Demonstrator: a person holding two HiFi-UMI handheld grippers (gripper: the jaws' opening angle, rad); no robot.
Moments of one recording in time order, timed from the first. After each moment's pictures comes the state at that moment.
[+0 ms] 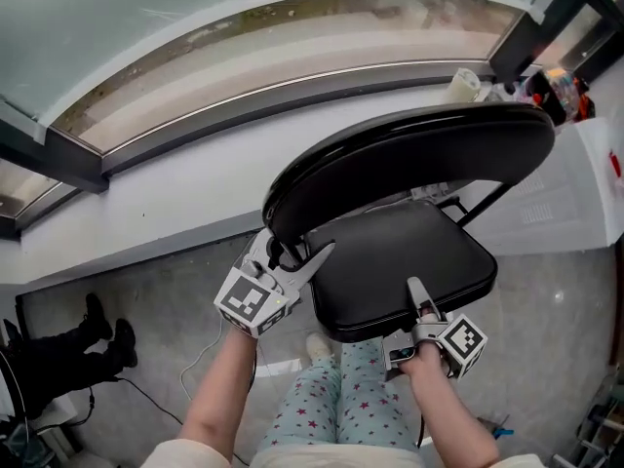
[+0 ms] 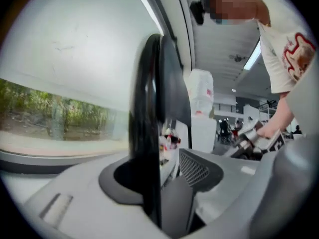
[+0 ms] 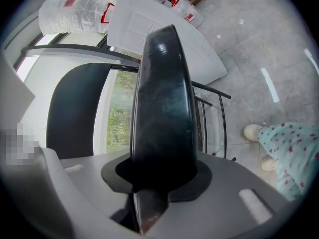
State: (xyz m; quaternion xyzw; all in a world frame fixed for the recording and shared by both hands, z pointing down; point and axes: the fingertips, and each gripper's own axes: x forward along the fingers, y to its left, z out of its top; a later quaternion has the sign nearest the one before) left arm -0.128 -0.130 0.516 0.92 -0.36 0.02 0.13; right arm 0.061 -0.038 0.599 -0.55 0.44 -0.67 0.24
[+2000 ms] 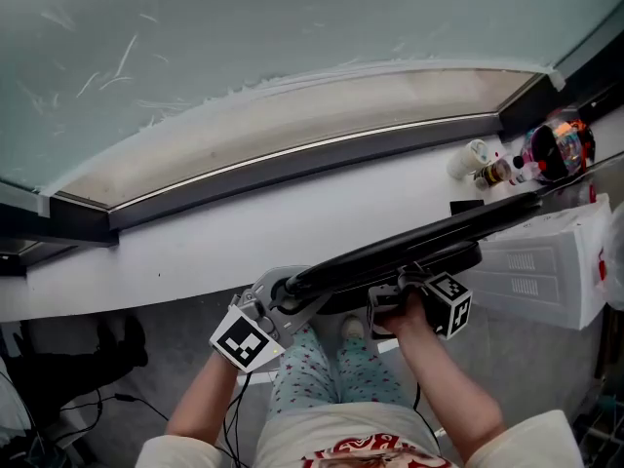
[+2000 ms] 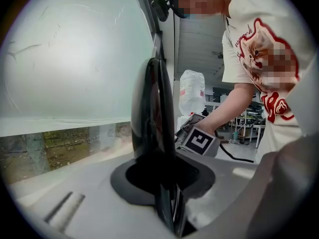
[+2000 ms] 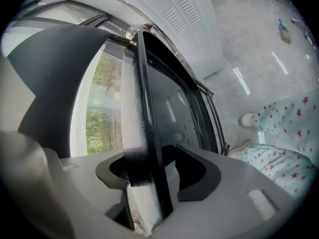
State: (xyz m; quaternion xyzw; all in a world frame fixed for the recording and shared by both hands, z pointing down) left arm -0.168 -0.254 0.427 0.97 -0.23 0.11 0.04; right arm -0.014 -0.277 0.566 -0.62 0.27 -0.71 0.19
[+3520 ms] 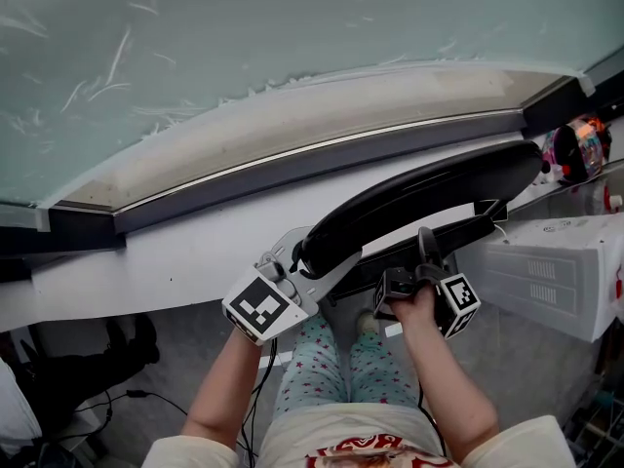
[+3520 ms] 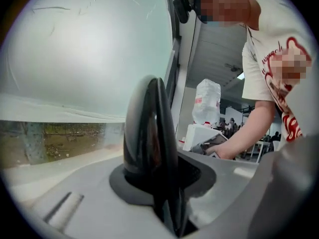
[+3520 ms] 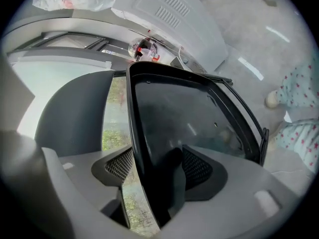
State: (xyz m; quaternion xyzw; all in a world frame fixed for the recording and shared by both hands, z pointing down) left arm -0.200 -0.359 0.435 0.96 -0.25 0.06 0.12; right arm -0.041 -0.349 0.579 -0.63 0.27 -0.65 0.34
